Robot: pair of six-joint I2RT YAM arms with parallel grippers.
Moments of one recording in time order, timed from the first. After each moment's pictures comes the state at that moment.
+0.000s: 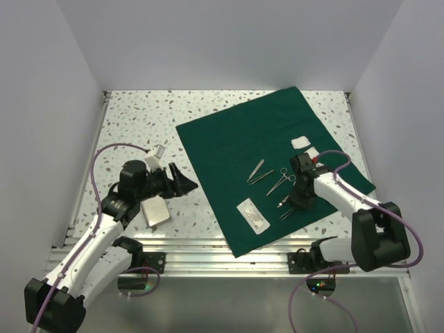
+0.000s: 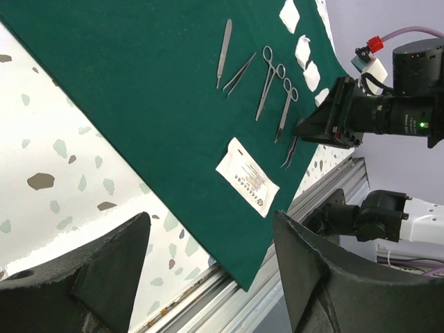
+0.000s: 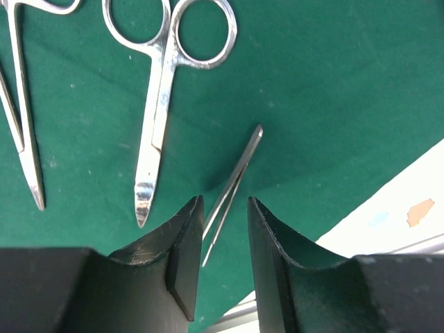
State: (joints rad) left arm -0.34 0.76 0.54 -0.27 0.45 -0.66; right arm 0.27 1.32 0.71 -0.77 0.22 0.84
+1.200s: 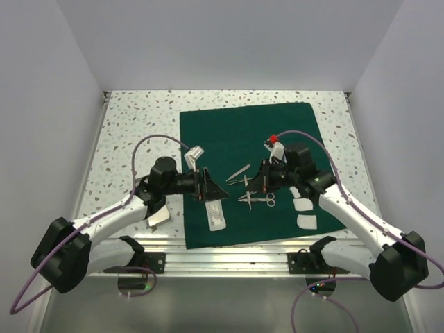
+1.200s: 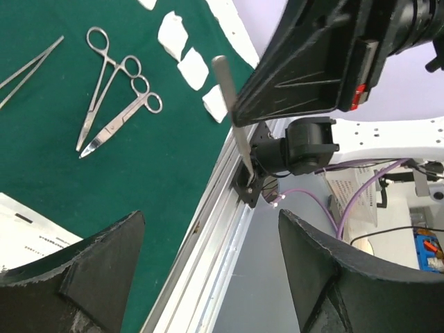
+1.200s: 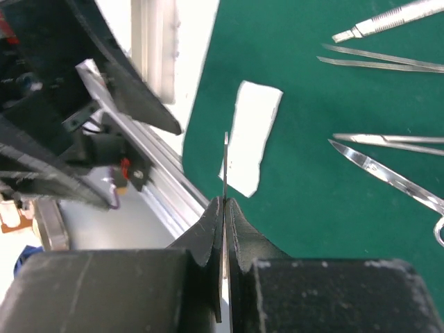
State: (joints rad) left arm -0.58 1.13 0.51 0.30 0.70 -0.76; right arm 0.50 1.08 0.79 -0.37 -0.51 0.56
